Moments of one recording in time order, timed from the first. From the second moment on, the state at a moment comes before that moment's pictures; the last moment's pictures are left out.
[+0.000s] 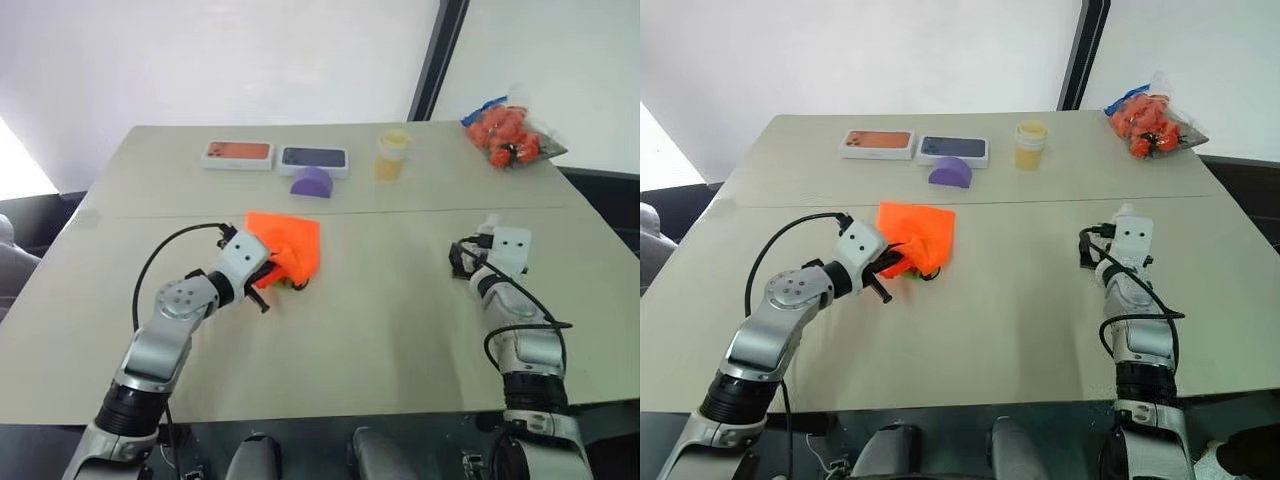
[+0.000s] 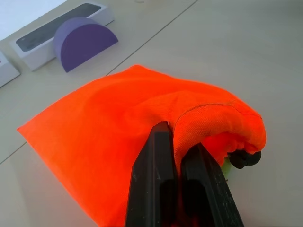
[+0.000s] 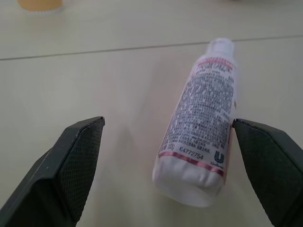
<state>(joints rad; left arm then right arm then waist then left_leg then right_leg) -0.30 0.46 -0.10 -0.26 -0.06 0.50 -0.61 -0.38 -0.31 -0.30 0.21 0.19 0.41 -0.03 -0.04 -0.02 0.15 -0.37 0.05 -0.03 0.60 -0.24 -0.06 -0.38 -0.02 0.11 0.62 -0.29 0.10</state>
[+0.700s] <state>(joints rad) -0.30 0.43 -0.07 -0.23 -0.11 0.51 -0.57 -0.37 -0.32 -0.25 0.24 0.15 0.33 0.02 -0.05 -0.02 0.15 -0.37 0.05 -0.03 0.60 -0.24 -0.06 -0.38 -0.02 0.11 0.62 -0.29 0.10</state>
